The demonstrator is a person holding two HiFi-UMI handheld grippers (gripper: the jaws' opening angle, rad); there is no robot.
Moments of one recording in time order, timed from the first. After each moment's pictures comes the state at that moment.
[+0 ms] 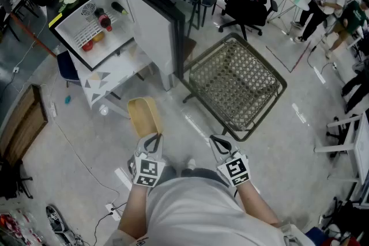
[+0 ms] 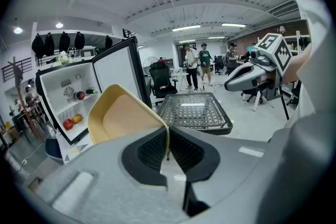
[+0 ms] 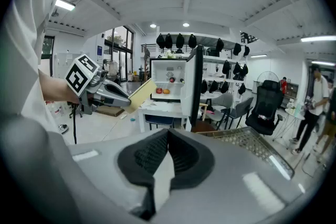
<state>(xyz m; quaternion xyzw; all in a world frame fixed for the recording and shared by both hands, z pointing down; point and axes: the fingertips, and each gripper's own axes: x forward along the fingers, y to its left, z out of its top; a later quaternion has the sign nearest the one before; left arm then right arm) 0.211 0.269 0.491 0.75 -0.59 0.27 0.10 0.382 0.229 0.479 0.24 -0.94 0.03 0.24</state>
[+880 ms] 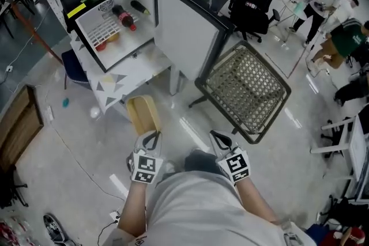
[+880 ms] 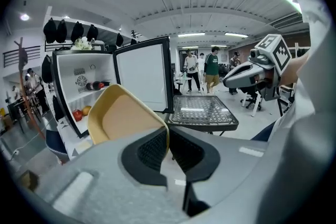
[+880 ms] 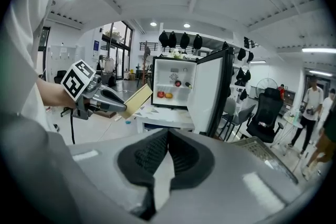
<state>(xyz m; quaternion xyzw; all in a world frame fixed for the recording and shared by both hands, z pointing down) 0.048 0.293 0.503 0.76 -0.59 0.24 0.12 0.222 0.245 0.467 0.26 -0.93 0.01 0.24</state>
